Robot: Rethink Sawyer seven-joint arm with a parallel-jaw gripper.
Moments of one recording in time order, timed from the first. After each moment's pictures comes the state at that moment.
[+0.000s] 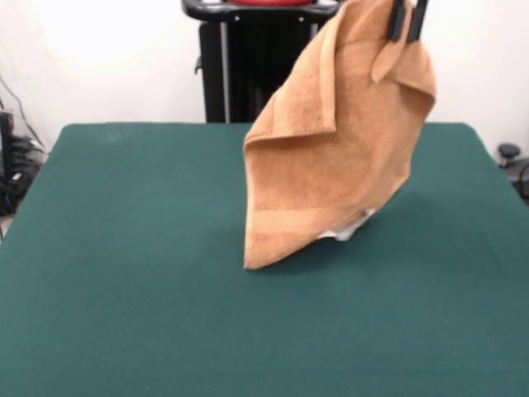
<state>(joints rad) 0.26 -0.92 -0.34 1.76 0.18 0.61 1.57</state>
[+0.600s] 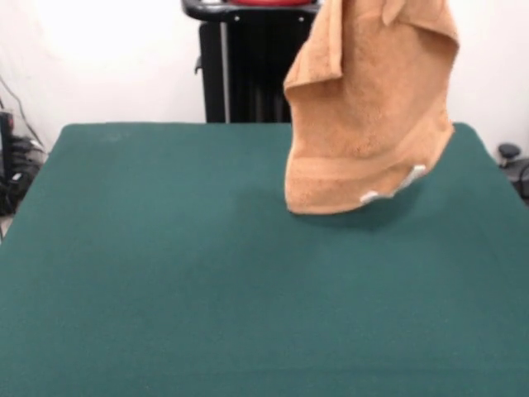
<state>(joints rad) 0.29 -1.01 -0.38 1.75 0.18 0.83 1.58</state>
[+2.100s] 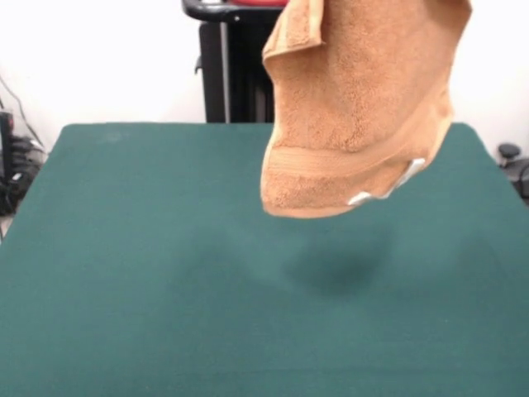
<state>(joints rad) 0.19 -0.81 -0.39 1.23 0.17 1.23 1.58</state>
